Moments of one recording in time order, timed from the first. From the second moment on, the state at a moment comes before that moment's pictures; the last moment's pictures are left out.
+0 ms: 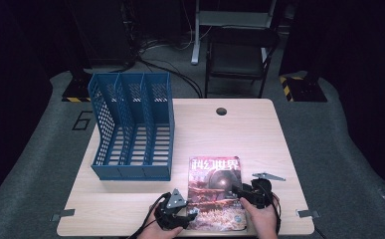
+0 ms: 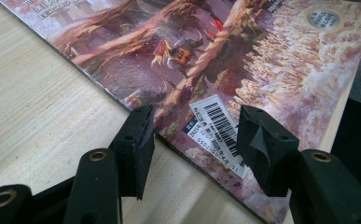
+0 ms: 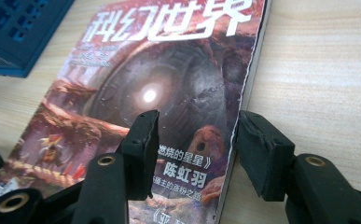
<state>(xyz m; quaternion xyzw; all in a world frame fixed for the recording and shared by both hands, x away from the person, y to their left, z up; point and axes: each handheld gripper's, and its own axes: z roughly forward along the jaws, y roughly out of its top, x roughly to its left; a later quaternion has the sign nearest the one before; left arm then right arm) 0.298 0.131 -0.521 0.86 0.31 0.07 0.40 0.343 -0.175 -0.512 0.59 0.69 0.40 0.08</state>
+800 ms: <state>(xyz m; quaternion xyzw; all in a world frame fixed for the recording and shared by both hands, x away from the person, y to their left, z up) 0.298 0.132 -0.522 0.86 0.30 0.07 0.40 0.351 -0.181 -0.516 0.60 0.64 0.49 0.01</state>
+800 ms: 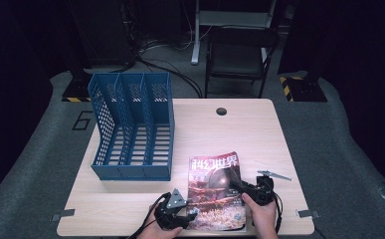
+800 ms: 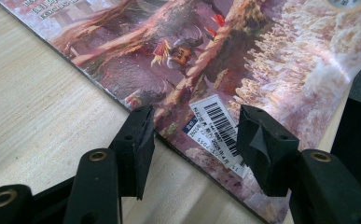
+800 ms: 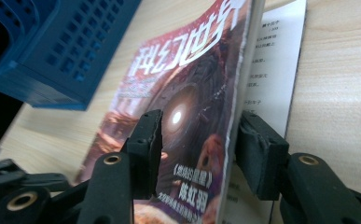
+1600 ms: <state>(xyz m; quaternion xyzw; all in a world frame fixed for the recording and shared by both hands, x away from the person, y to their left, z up) 0.298 0.133 -0.522 0.86 0.31 0.07 0.40 0.360 -0.178 -0.522 0.58 0.69 0.44 -0.02</state>
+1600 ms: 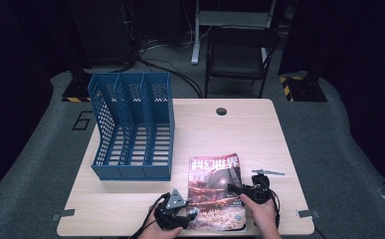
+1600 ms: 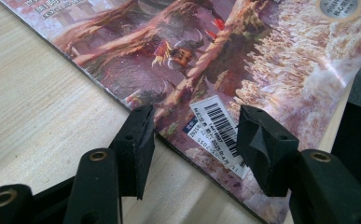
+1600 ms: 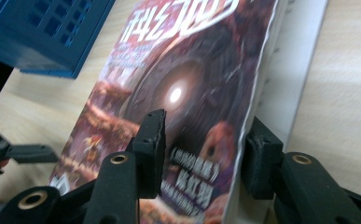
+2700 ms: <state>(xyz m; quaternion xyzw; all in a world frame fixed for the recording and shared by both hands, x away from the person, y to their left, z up) 0.296 0.133 -0.525 0.86 0.30 0.07 0.42 0.361 -0.178 -0.521 0.56 0.71 0.42 -0.05</state>
